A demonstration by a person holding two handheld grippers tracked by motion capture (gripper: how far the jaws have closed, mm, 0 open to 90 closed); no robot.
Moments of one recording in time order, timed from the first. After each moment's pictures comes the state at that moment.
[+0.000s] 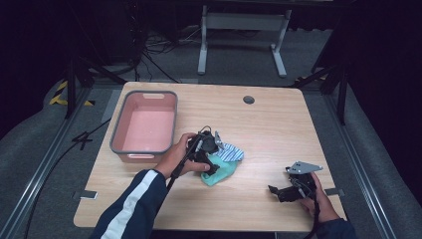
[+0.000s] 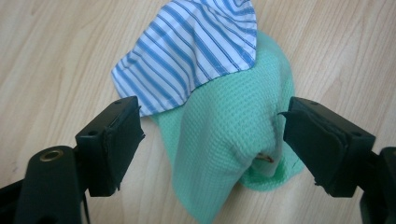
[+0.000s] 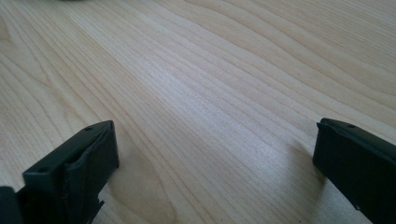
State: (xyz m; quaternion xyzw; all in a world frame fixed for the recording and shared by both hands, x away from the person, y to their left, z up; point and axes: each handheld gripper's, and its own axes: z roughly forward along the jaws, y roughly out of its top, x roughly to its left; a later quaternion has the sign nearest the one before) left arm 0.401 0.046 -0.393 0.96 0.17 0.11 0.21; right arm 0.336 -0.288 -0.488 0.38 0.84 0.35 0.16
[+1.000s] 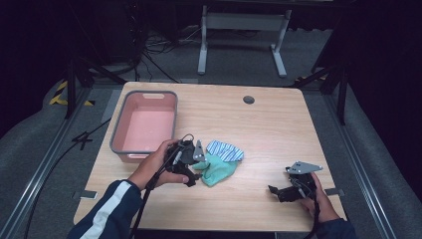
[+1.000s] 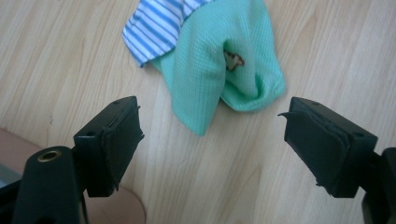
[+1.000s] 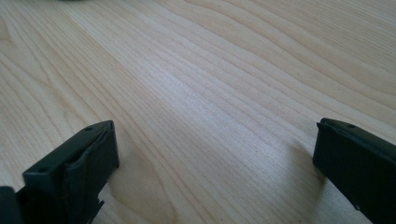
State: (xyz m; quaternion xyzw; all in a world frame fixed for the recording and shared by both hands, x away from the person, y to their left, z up) left arm 0.357 0.098 -0.380 0.96 0.13 0.15 0.20; right arm 0.336 -0.288 -0.488 0.38 0.84 0.35 0.16
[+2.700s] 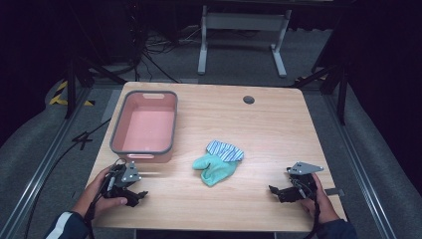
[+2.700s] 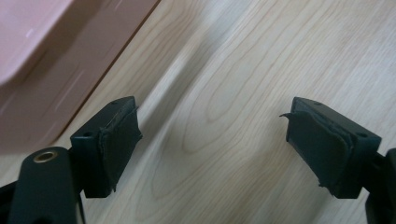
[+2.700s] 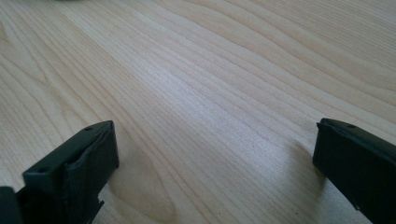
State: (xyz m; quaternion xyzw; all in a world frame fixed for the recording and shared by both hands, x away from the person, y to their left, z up) left arm 0.317 0.266 -0.456 0.92 0.28 0.14 0.22; right arm 0.334 -0.290 -0.488 0.39 0.84 0.35 0.16
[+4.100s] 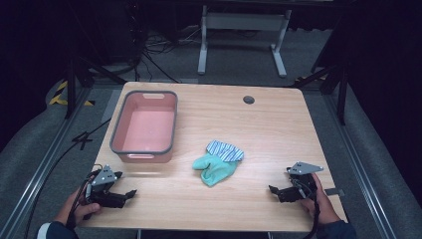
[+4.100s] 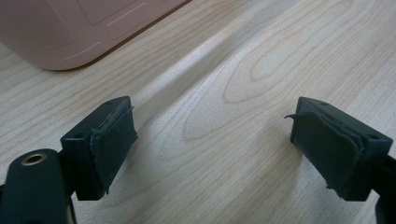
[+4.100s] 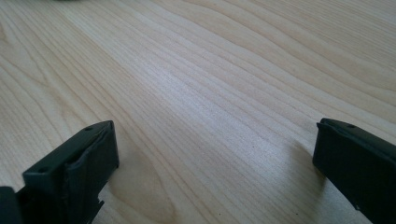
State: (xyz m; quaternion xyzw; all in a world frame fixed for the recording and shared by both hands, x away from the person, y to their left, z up) left arm 0.305 0.317 -0.482 0.86 0.35 0.15 0.34; right arm 0.334 -0.290 -0.488 0.39 0.84 0.35 0.16
